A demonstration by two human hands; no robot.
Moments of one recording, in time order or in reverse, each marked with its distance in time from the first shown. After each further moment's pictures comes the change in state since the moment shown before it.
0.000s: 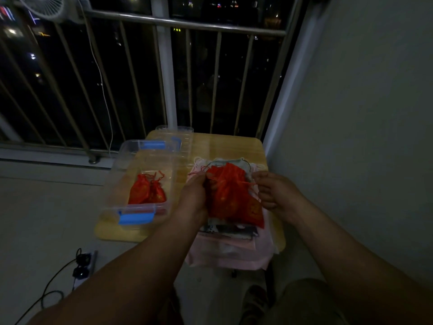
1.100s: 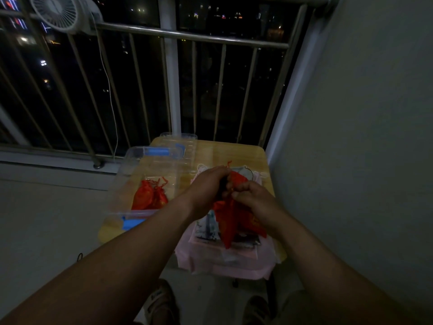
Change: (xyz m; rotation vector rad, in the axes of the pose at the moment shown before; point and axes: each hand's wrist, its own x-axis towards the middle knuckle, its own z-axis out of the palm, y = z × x) left_hand -0.011 0.041 0.014 0.485 -0.429 0.179; right_hand 0.003 0.022 0.034 -0.320 -0.060 -0.177
